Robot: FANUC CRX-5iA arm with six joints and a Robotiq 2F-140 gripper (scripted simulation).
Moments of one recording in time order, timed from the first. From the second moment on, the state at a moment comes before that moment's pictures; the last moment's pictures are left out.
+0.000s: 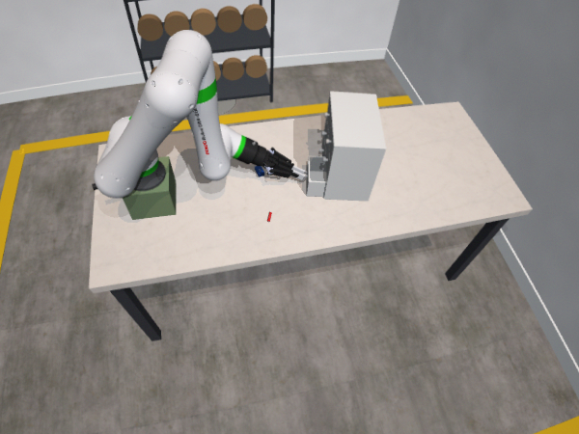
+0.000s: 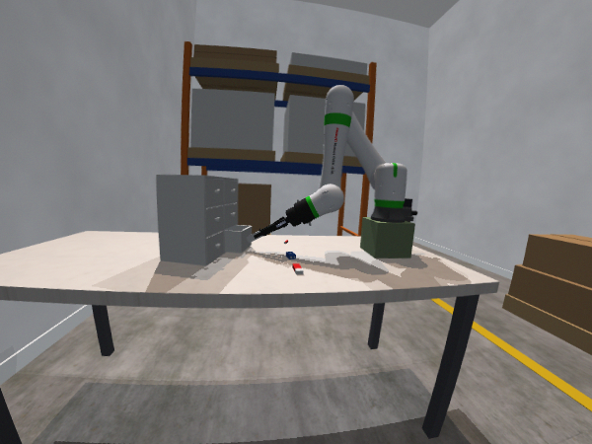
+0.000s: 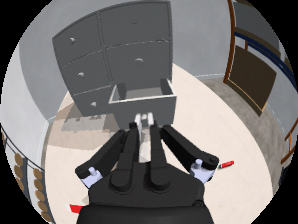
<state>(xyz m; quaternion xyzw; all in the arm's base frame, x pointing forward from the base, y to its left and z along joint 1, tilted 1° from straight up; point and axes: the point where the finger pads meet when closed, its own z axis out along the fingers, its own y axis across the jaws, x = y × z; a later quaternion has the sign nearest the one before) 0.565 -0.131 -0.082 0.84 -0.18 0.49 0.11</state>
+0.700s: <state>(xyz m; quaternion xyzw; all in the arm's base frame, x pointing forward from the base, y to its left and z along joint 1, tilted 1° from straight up) 0.564 -0.131 -0.082 0.84 -0.18 0.49 0.11</state>
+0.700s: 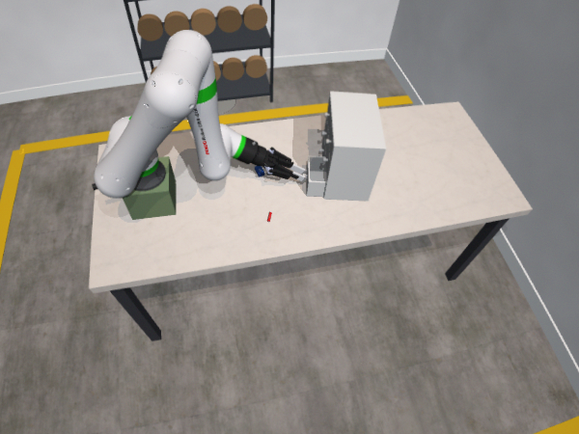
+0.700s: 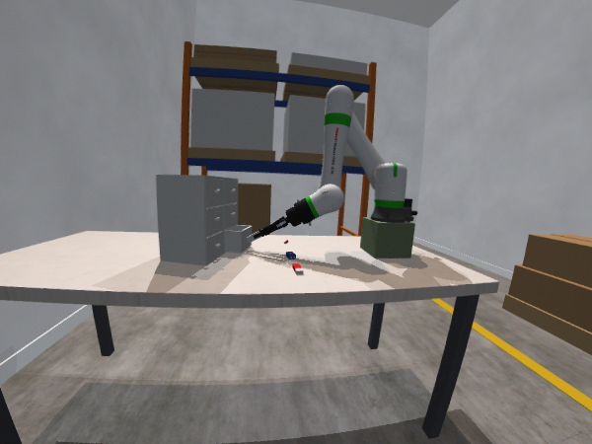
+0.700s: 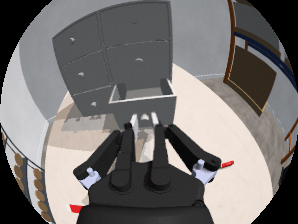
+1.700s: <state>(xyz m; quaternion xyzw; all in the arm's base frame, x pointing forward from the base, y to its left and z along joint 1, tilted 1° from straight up) 0.510 -0.106 -0.064 0.84 -0.18 0.49 0.11</state>
